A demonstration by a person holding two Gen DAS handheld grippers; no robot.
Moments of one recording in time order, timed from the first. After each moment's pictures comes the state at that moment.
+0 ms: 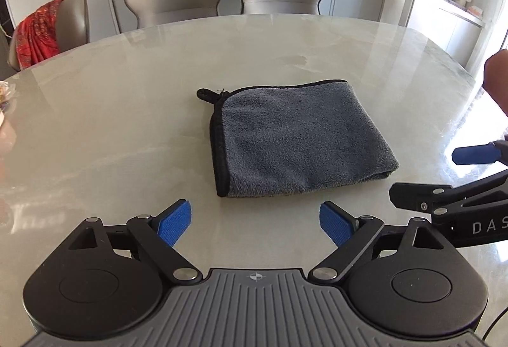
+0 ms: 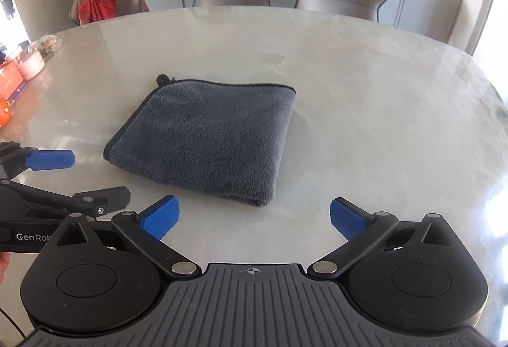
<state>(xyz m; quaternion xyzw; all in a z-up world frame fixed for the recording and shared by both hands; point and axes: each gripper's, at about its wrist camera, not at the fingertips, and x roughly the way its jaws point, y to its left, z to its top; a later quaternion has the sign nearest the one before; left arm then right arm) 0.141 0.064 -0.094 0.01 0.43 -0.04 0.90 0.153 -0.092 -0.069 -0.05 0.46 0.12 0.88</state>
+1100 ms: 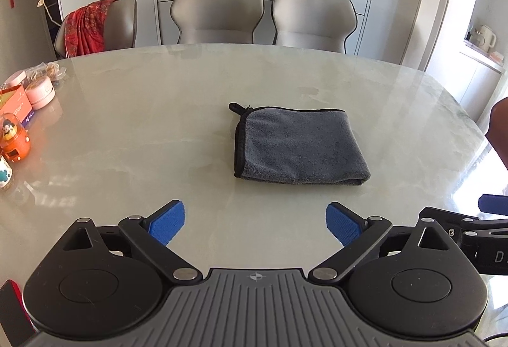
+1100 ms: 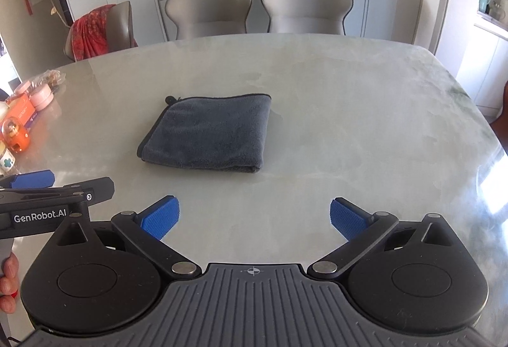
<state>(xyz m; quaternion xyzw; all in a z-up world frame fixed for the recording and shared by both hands) 0.056 0.063 -0.035 -0.03 0.39 0.02 0.92 0.059 -0.115 -0.012 -0.01 0.41 0.08 0.91</state>
